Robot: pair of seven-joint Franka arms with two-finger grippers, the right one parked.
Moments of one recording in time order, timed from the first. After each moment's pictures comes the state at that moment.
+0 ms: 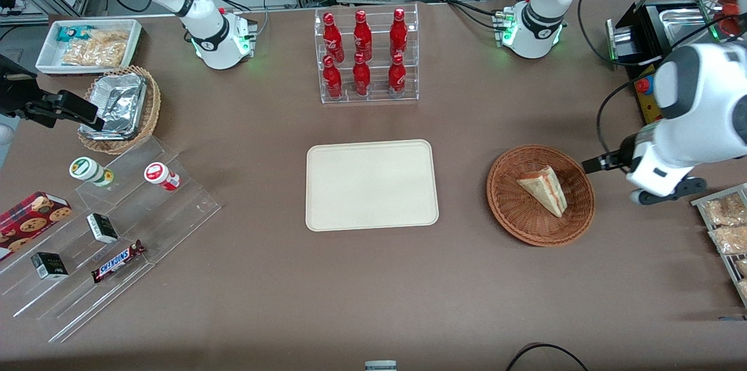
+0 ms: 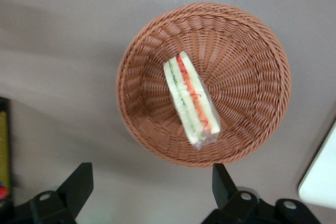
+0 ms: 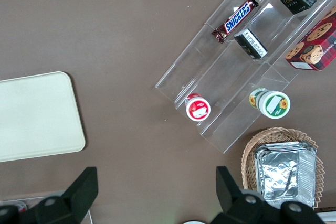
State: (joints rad) arm 0.06 0.17 -0.11 -1.86 0.02 1.84 -0.37
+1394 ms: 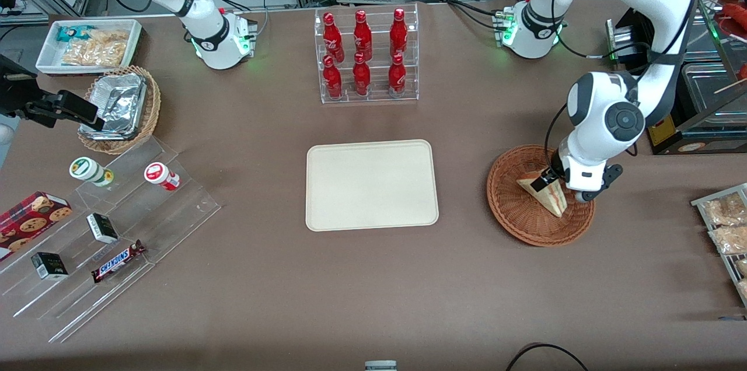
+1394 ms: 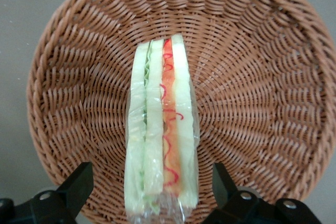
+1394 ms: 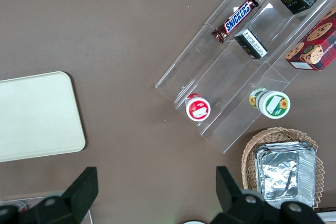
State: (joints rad) arm -0.02 0.23 -0.11 -2.25 0.02 2.43 -0.80
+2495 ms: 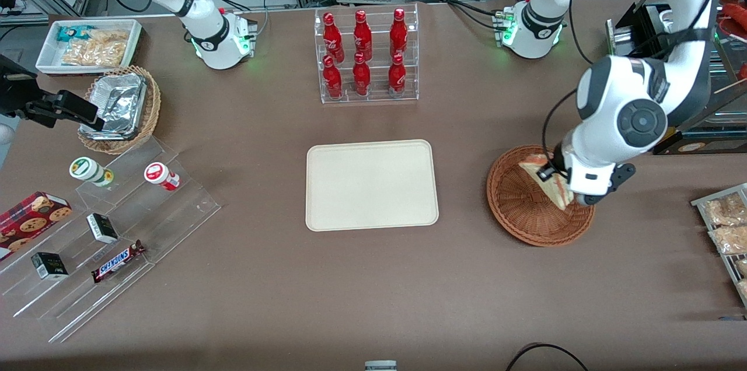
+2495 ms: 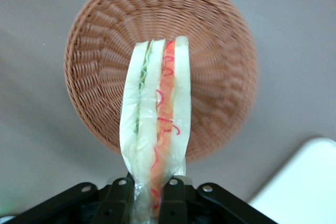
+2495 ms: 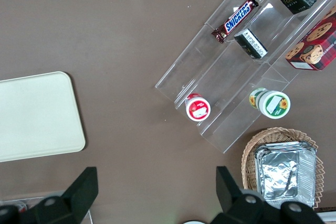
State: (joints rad) arm -0.14 0.19 -0.13 -1.84 0.02 1.85 -0.84
